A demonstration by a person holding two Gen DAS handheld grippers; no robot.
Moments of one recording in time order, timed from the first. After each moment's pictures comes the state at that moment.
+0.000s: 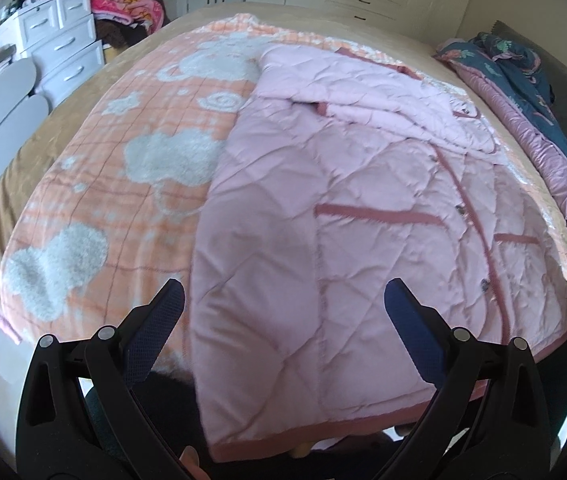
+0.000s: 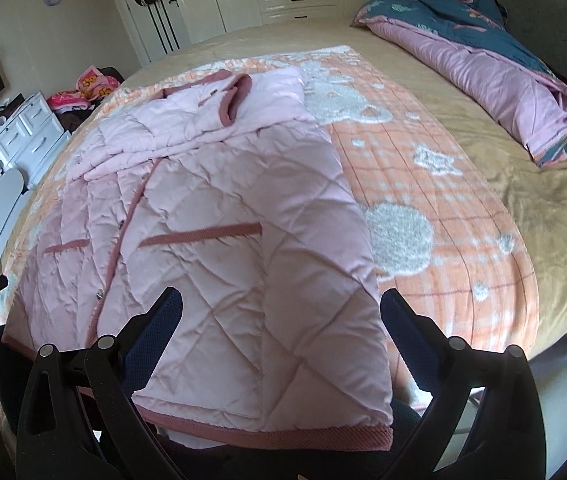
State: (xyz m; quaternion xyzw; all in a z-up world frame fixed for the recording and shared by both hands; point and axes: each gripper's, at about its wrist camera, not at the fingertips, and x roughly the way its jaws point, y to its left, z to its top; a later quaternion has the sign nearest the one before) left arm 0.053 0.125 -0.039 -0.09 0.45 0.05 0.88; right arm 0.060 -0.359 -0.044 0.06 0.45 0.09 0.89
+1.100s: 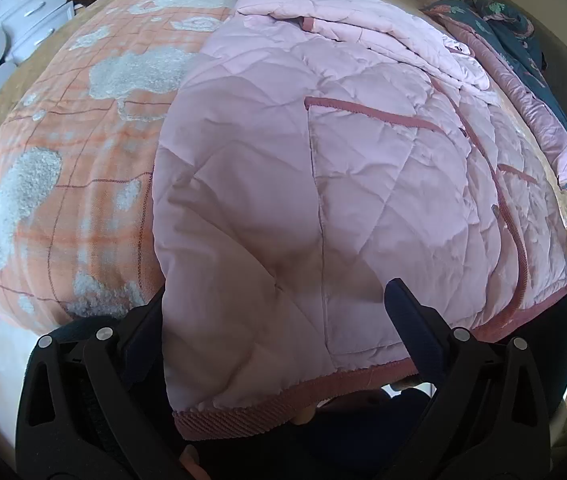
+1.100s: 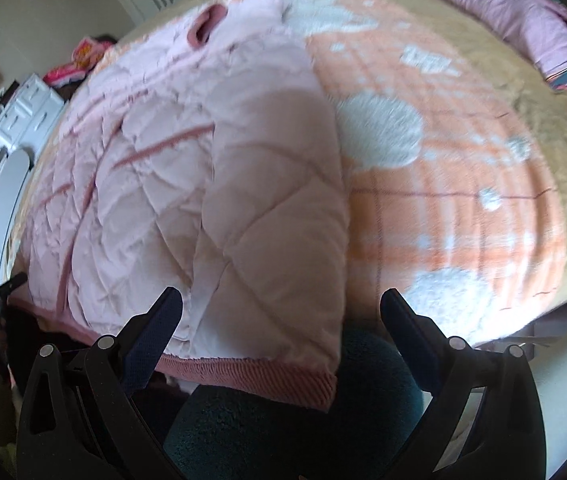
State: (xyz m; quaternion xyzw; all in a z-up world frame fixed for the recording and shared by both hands) left arm 0.042 0.117 -0.092 -0.11 0.53 -0.01 0.84; right arm 0.053 -0.393 -0.102 0.09 0.56 0.13 0.81
